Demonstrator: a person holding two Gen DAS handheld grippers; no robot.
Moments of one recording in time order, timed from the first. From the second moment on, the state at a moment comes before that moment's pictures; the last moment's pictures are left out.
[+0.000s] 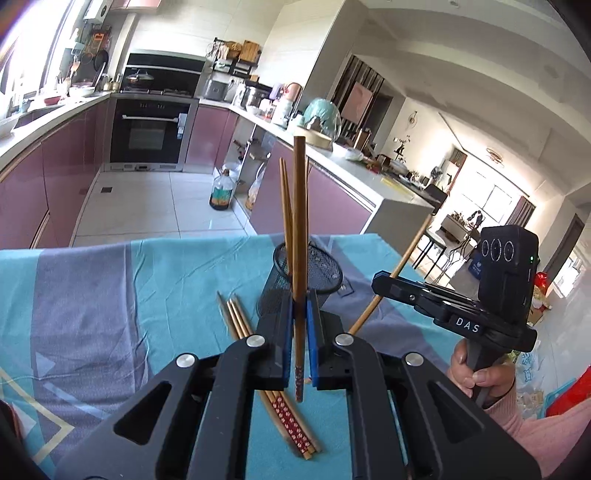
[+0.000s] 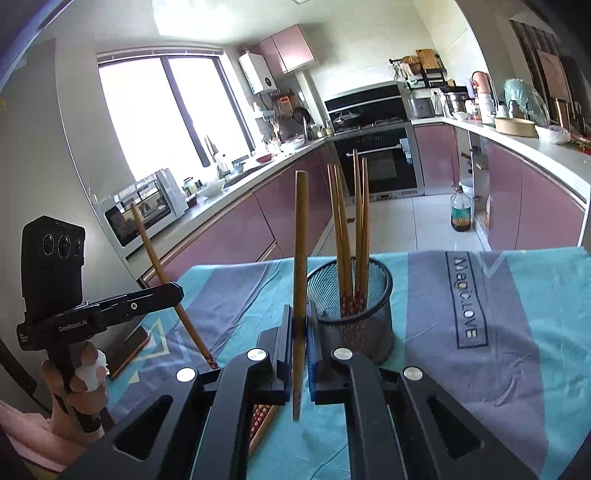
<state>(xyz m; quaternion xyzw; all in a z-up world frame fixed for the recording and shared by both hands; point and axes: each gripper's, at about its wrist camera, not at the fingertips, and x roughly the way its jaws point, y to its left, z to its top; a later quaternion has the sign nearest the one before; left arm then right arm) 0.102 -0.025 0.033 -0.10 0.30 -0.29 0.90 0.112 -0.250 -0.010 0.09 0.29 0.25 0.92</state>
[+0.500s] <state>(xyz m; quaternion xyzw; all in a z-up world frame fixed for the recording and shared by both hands) 0.128 -0.051 0.087 -0.08 0.25 -0.28 0.92 0.126 -0.266 0.048 0.08 0.22 0.25 0.94</state>
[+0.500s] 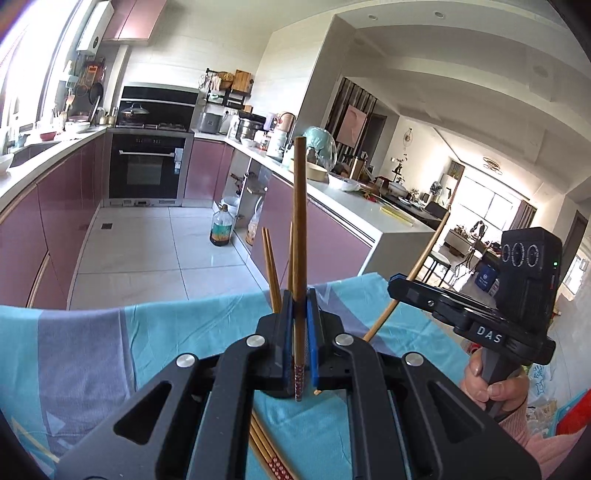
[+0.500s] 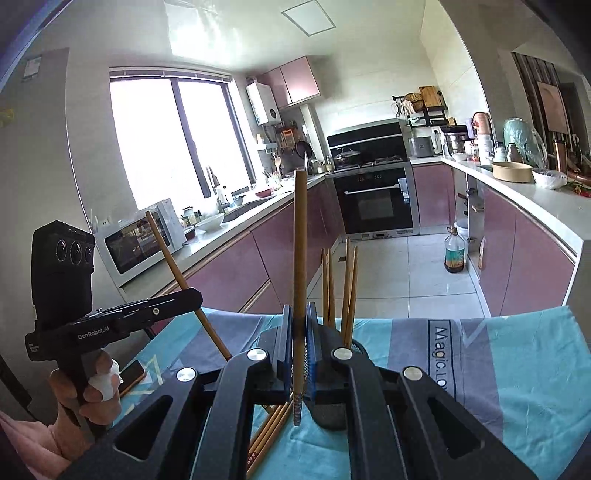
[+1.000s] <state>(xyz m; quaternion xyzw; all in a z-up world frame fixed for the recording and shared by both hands) 0.160 -0.082 0.097 -0.06 0.25 -0.26 0.93 0.159 -0.273 0.060 0.07 0.21 0.22 0.95</state>
